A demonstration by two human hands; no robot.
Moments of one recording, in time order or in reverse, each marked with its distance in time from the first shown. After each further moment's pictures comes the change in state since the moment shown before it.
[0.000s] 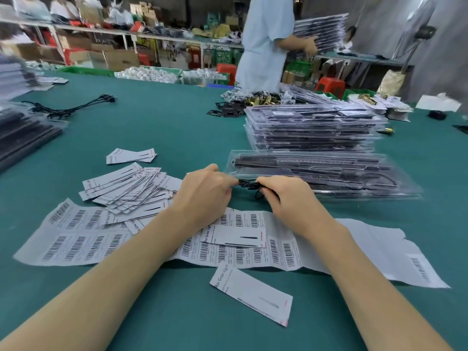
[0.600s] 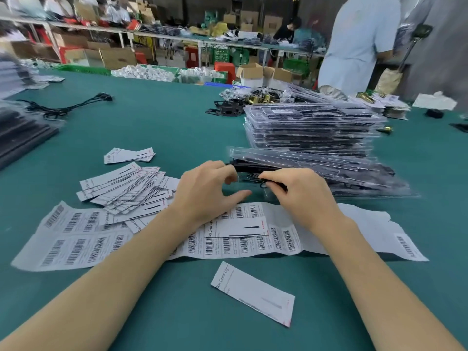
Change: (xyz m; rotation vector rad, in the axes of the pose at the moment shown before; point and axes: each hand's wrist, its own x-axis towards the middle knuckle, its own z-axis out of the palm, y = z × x) left_hand 0.003 -0.005 0.009 -0.191 0.158 -0.029; right_hand 0.000 -0.009 -0.020 -0.075 0.124 0.041
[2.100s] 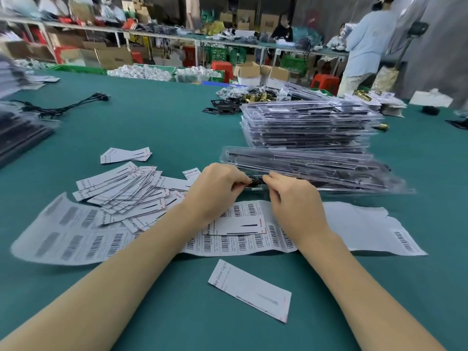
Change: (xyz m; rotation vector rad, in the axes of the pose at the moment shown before) left_hand 0.012 0.020 -0.001 -0.289 -0.105 0.049; right_hand -0.019 -0.012 0.018 -0.072 0.051 0.110
